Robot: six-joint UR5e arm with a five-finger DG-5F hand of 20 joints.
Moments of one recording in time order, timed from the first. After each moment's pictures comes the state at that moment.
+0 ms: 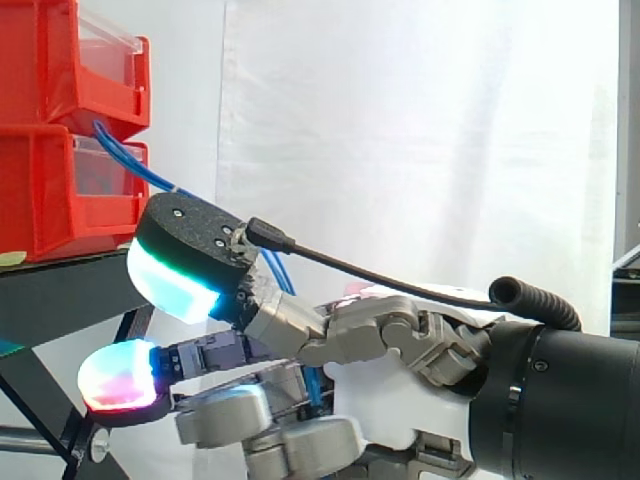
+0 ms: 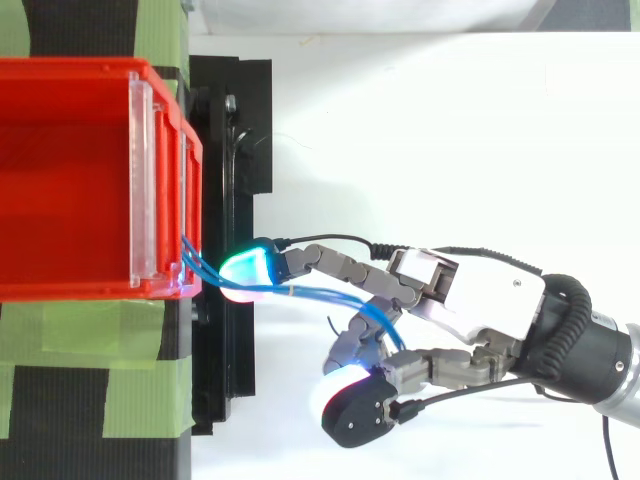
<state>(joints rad) 0.43 -2.17 -1.78 -2.23 -0.79 -0.09</state>
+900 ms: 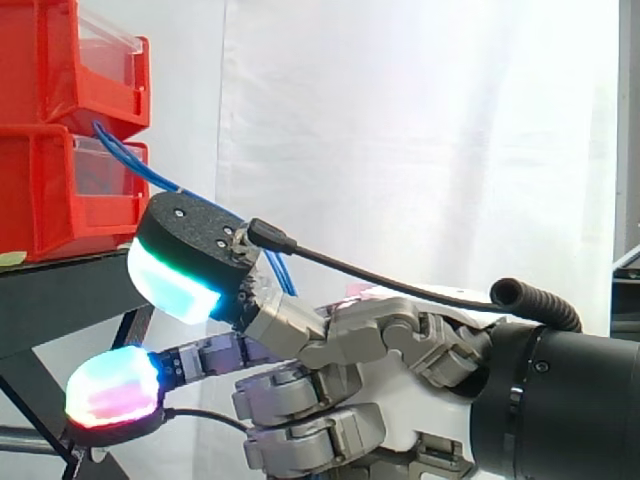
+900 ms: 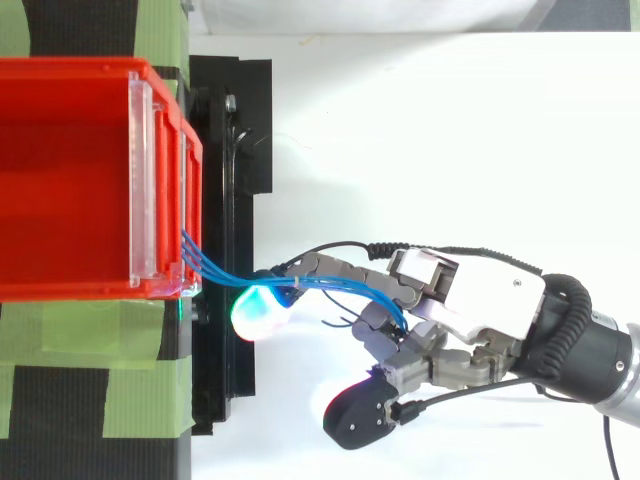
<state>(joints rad) 0.43 -2.17 -1.78 -2.24 -0.79 -0.09</state>
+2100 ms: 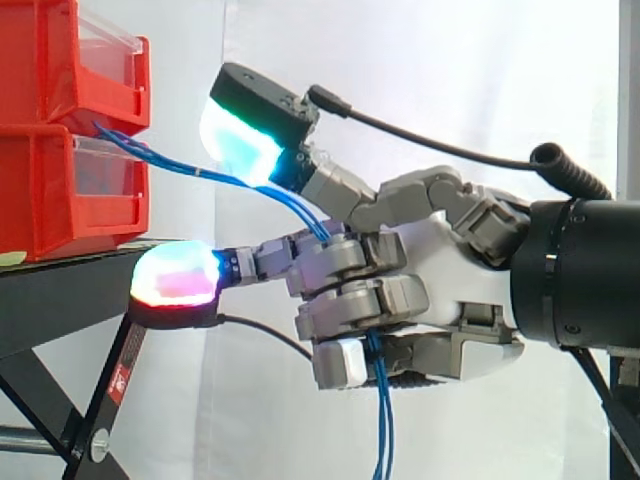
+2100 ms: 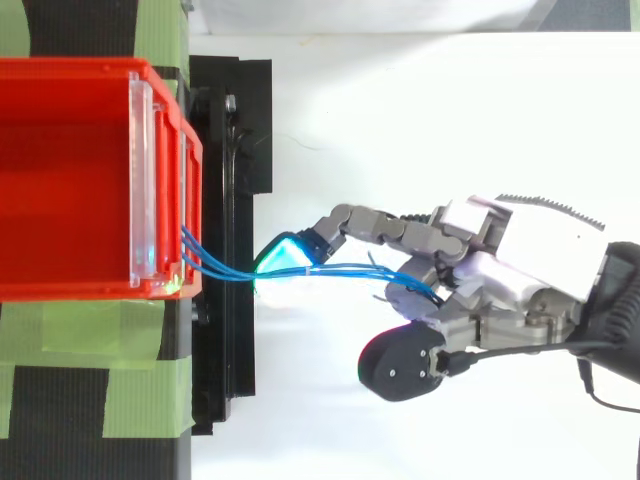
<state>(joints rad) 0.42 -2.04 -1.78 -2.43 -0.74 0.06</state>
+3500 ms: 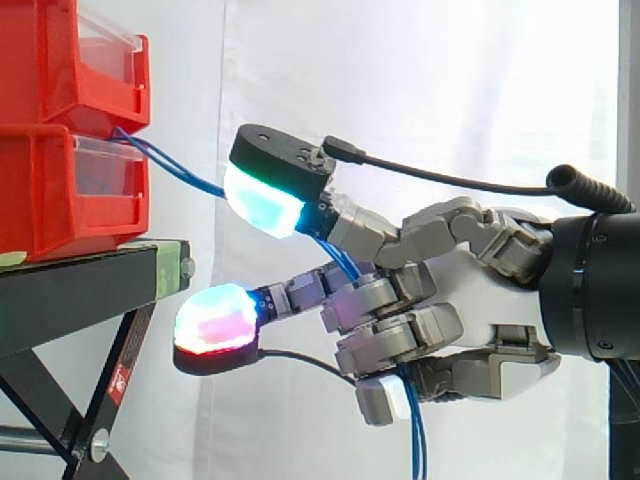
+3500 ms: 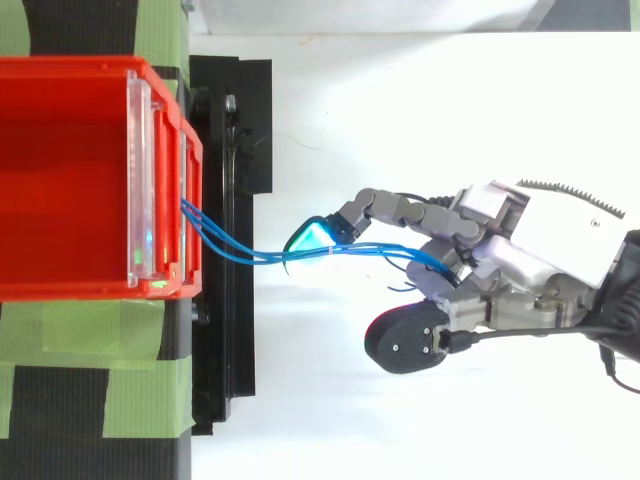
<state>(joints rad) 0.42 -2.03 -1.78 -2.55 -0.69 0.05</state>
